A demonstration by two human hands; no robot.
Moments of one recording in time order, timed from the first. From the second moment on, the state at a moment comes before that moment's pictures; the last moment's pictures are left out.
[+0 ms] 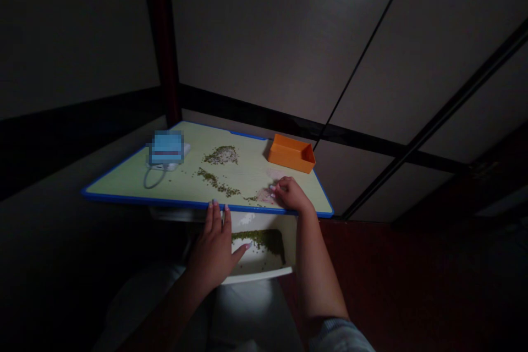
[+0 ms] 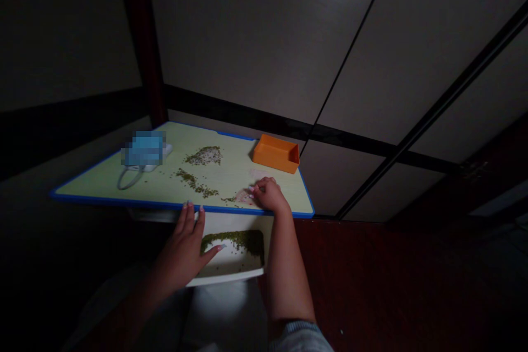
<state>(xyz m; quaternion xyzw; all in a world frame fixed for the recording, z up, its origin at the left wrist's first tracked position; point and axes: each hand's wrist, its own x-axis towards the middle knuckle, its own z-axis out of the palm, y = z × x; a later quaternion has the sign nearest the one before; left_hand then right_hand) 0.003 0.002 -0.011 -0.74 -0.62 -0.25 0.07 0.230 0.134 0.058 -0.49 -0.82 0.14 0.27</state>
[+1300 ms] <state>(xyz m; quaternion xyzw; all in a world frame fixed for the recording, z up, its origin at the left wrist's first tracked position) 0.004 0.001 -0.008 -0.74 -0.62 -0.26 0.06 0.205 0.131 0.061 -0.49 -0.82 0.12 0.27</state>
